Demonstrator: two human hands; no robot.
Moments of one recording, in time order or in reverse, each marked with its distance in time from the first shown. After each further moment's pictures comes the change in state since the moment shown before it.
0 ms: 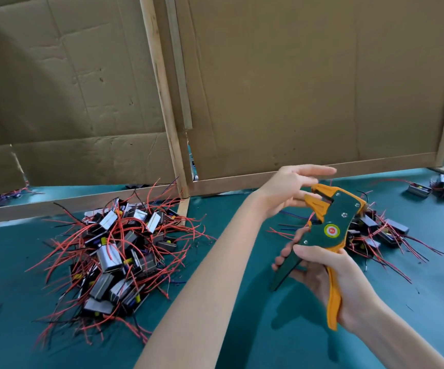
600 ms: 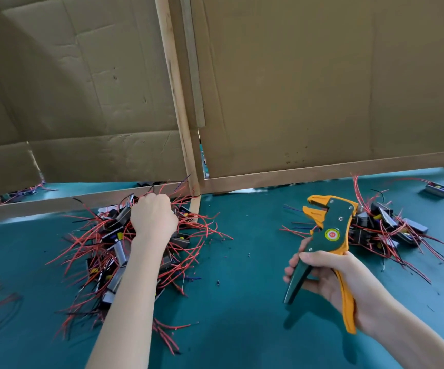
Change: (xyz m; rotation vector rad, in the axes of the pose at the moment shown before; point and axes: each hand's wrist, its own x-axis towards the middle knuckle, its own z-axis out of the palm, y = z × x) left_hand -0.140 -0.062 -0.144 1.377 0.879 -0.596; right_hand 0.001 0.008 -0.001 -0.111 0.017 0.175
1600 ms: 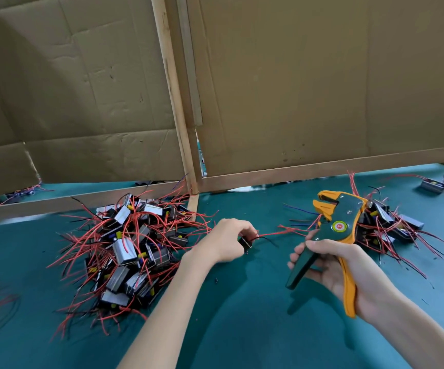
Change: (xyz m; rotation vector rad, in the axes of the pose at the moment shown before) left_hand -0.041 0.079 0.040 -0.601 -0.410 0.650; right_hand 0.001 -0.009 -0.004 0.096 0.074 0.011
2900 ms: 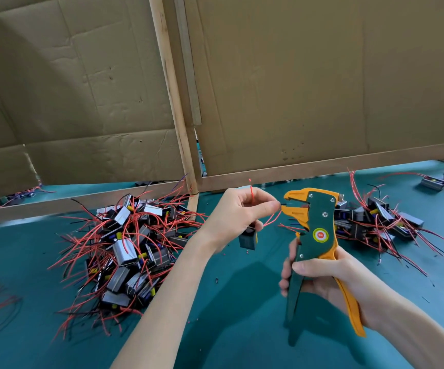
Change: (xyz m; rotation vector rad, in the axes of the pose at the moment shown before) left_hand -0.018 0.057 -0.033 -0.756 0.165 0.093; right_hand 0.000 0.007 -0.004 -0.209 -0.355 0.040
